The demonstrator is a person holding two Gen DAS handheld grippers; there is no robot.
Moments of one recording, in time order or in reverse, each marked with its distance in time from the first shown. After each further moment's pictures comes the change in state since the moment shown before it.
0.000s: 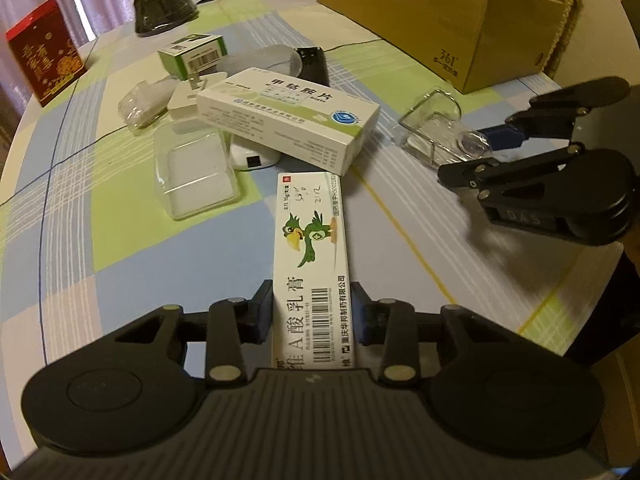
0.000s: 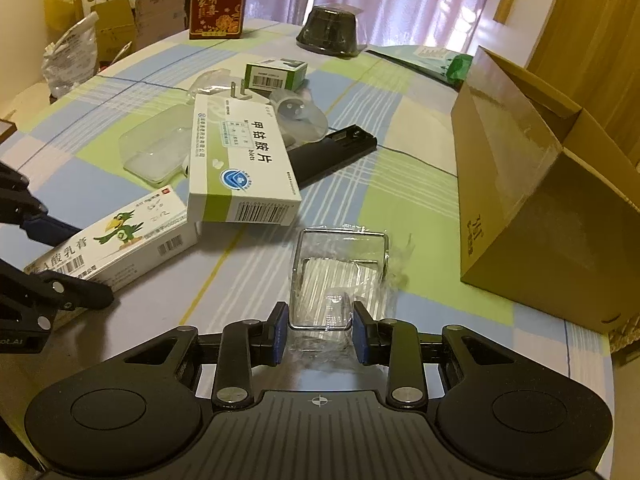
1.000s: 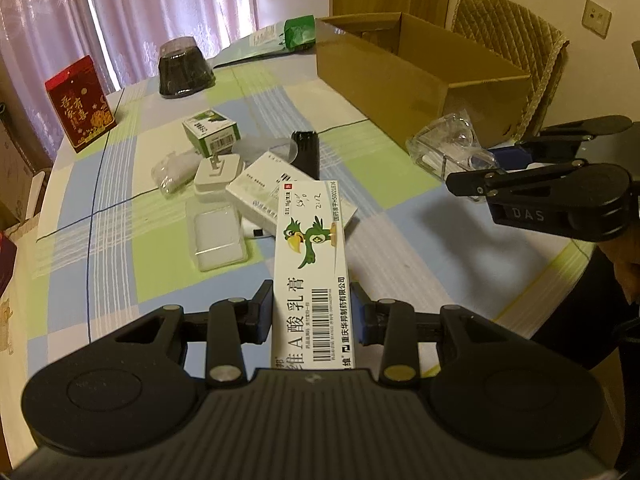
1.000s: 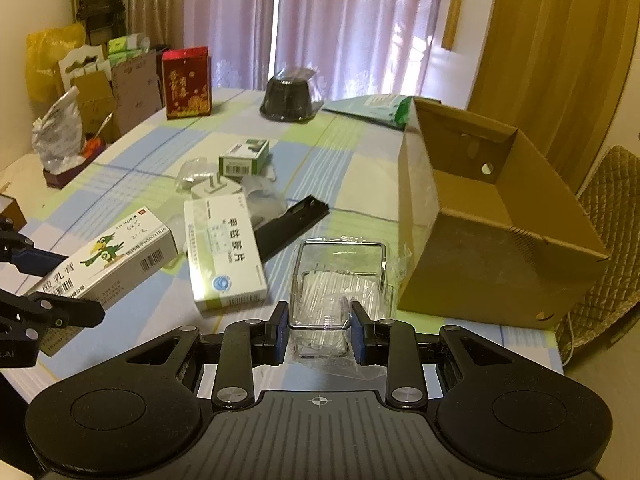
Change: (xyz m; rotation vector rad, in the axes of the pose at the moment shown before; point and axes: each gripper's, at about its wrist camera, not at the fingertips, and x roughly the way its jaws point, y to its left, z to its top) left arm -0.092 -0.021 0.022 -0.030 -0.139 0.014; right arm -0.094 -0.022 0.019 0.125 -0.134 -0.025
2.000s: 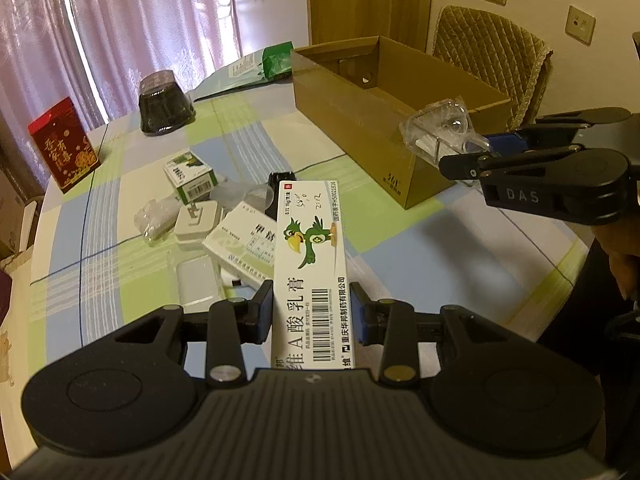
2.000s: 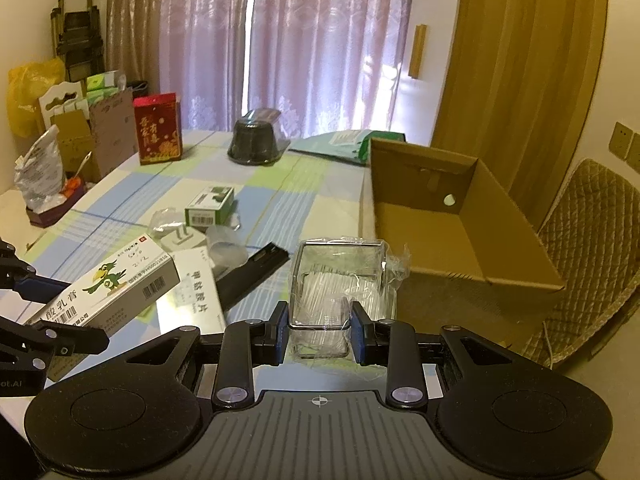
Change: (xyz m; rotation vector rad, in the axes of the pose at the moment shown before) left arm -0.003 -0.021 0.036 0.048 -0.050 -0.020; right arm -0.021 -0.034 0.025 0.041 -0.090 -0.056
